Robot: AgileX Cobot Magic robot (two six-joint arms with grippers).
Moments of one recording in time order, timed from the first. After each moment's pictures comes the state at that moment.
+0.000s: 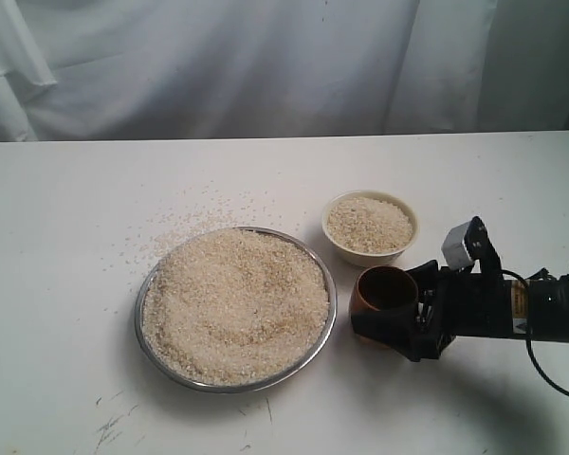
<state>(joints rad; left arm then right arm) 0.03 0.00 0.00 -0.01 0.33 -0.02 0.12 2.15 -0.71 -1.32 -1.12 0.61</state>
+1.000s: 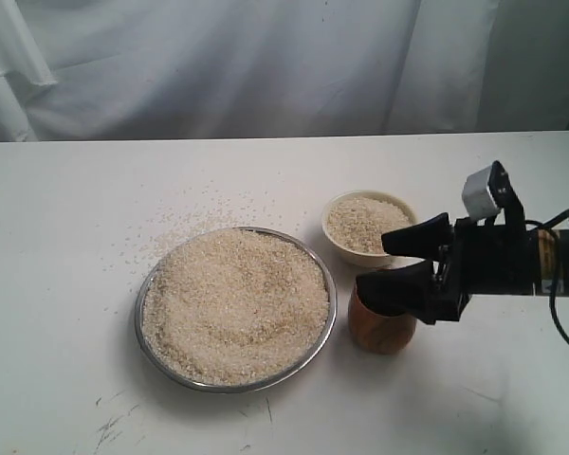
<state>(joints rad) 0.03 0.00 0.00 -0.01 0.33 -0.02 0.12 1.87 -0.71 -1.45 -1.09 0.84</state>
